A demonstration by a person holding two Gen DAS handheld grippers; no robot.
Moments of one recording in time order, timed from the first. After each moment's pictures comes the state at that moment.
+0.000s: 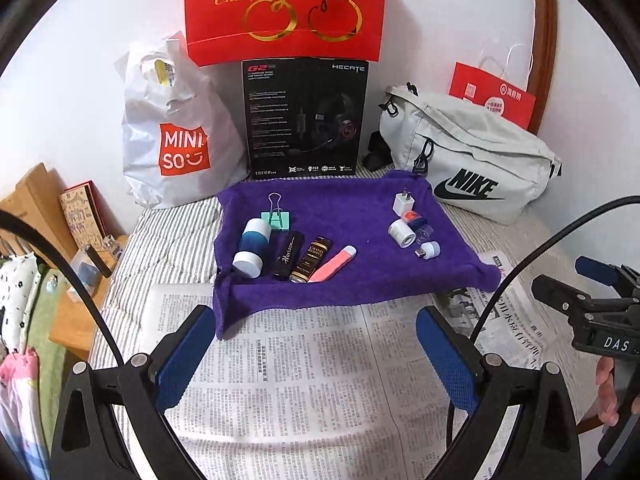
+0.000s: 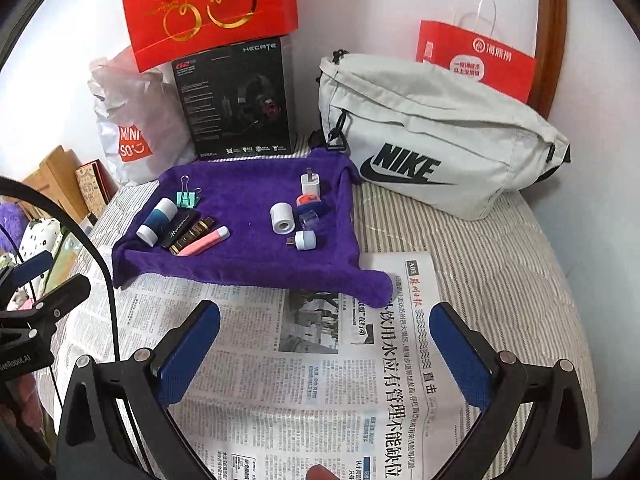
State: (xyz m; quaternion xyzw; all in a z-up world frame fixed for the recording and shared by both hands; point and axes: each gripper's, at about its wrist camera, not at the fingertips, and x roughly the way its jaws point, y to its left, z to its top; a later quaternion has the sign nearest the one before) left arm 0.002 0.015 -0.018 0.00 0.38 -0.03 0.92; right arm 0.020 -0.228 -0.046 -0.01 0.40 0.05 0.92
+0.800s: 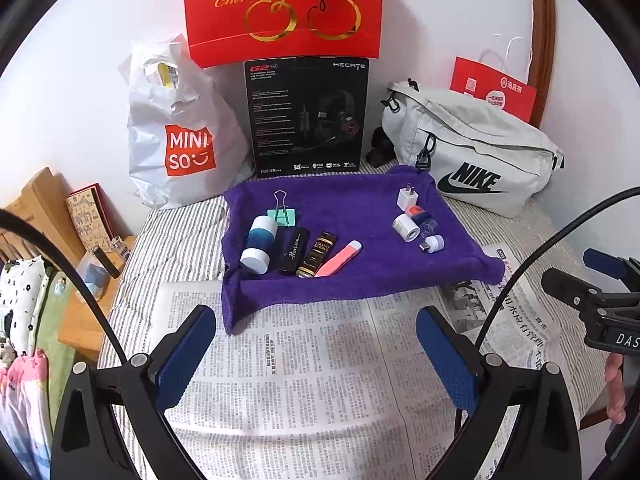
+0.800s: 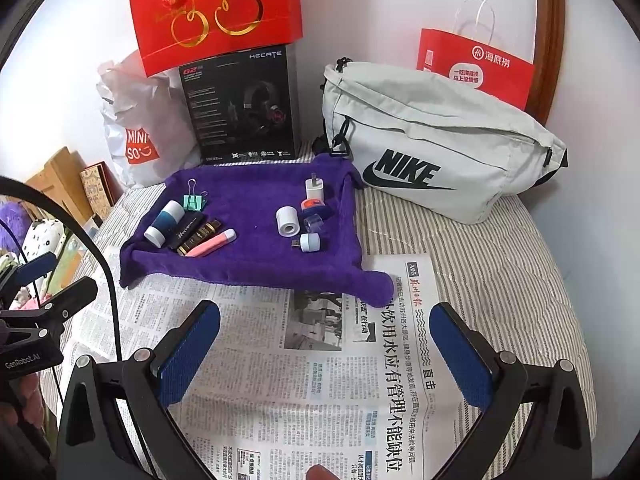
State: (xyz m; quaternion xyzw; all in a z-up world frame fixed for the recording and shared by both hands) left arm -0.003 0.012 -0.017 0.02 0.39 -0.02 0.92; right arm 0.010 -0.228 -0.040 -0.01 0.39 0.06 0.92
